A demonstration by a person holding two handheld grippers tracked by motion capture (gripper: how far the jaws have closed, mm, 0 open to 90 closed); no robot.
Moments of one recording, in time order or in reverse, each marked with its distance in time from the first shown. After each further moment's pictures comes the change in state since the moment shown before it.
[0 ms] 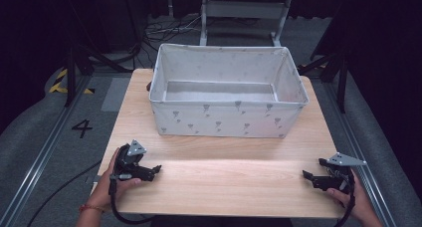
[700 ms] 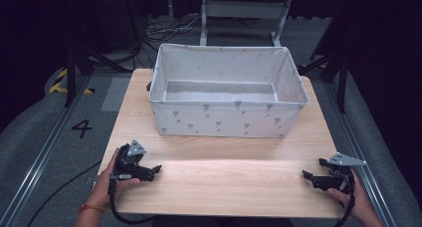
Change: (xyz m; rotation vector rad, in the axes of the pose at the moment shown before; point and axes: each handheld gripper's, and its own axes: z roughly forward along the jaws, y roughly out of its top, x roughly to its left) left arm 0.000 0.000 0.000 0.000 -0.002 -0.005; right arm 0.000 0.000 0.000 0.000 0.000 0.000
